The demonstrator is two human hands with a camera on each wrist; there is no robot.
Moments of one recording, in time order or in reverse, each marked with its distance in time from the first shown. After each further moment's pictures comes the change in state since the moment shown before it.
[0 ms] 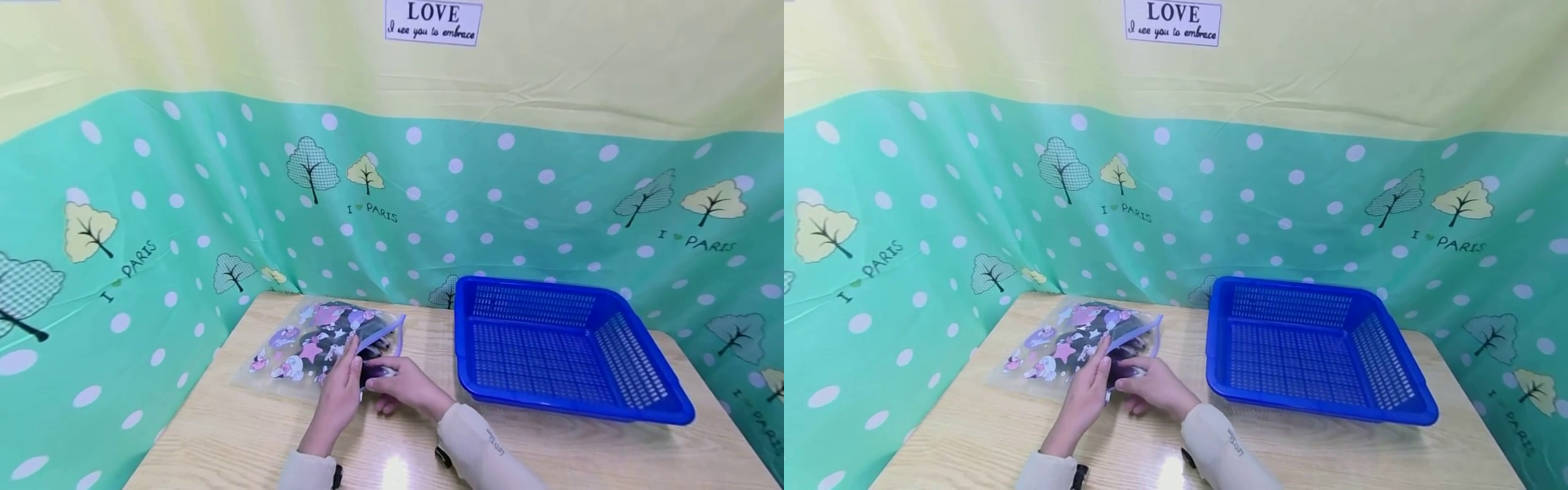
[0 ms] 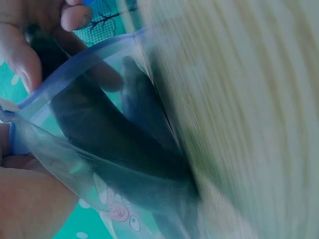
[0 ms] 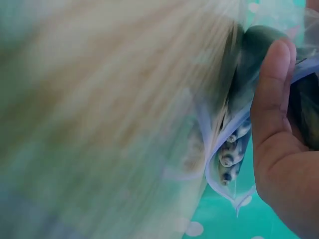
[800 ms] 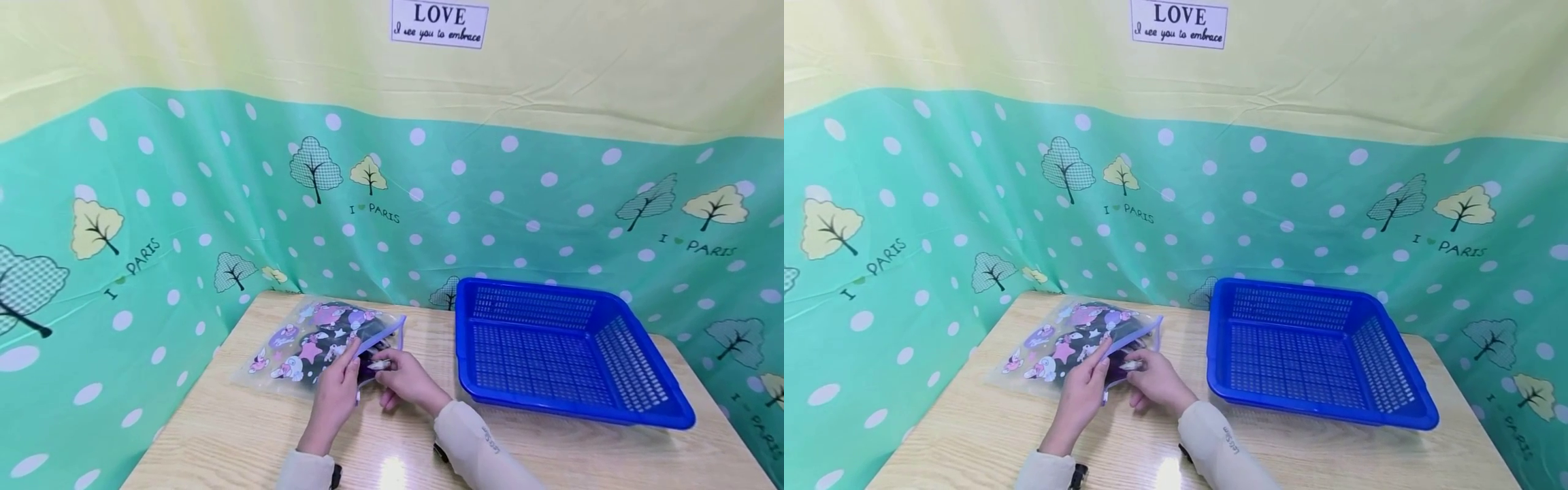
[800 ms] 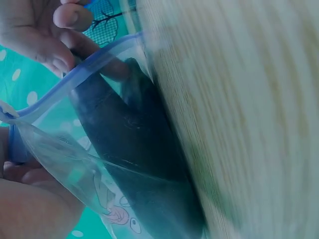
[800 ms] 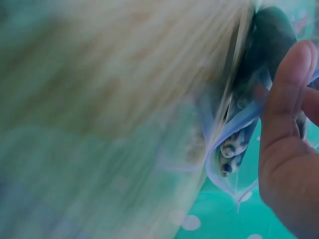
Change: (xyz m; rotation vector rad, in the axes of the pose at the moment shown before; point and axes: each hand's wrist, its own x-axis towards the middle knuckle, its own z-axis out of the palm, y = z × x) left_hand 0.001 -0.002 -0.003 -0.026 0.109 -0.020; right_hand 0.012 0.001 -0.001 -0.018 0.021 -0.026
